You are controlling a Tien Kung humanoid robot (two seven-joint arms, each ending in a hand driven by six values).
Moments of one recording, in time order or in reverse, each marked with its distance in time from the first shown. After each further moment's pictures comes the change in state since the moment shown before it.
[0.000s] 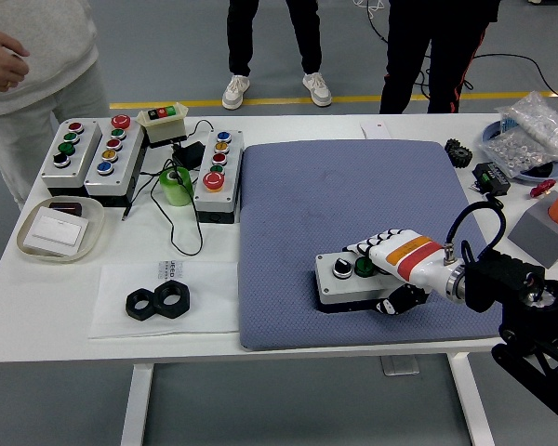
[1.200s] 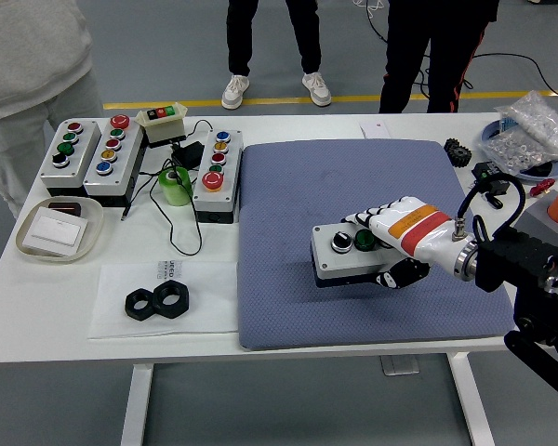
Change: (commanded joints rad) left arm -0.002 0.002 0.006 0.000 -0.022 0.003 -0.002; right arm 0.029 -0.056 0.042 0.162 0.000 -0.007 -0.024
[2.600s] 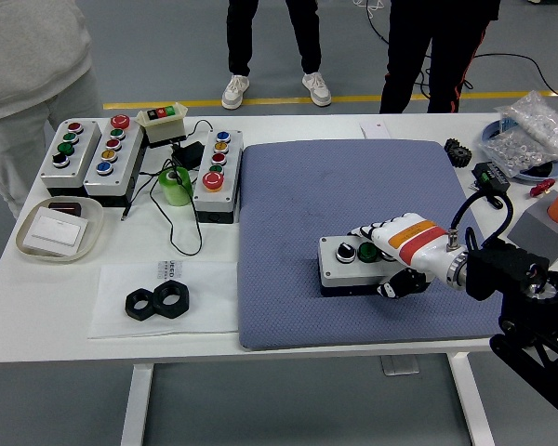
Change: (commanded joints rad) left arm -0.003 0.002 0.021 0.000 -0.010 -0.001 -0.004; right arm -0.017 0.069 -0.003 -0.150 0.000 -0.027 -0.019
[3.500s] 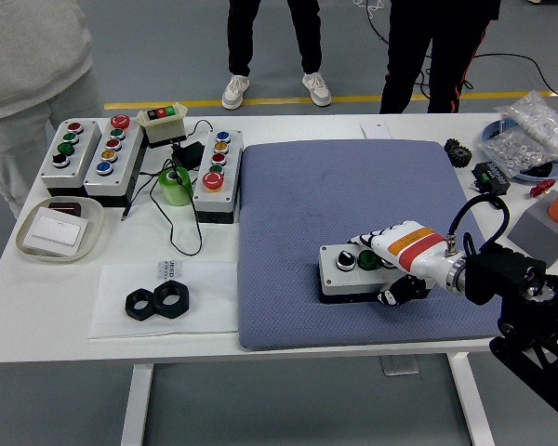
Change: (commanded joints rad) left arm -0.002 -0.003 -0.004 0.000 0.002 0.000 0.000; right arm -0.003 0.000 -0.007 -0.015 0.000 0.030 0.025
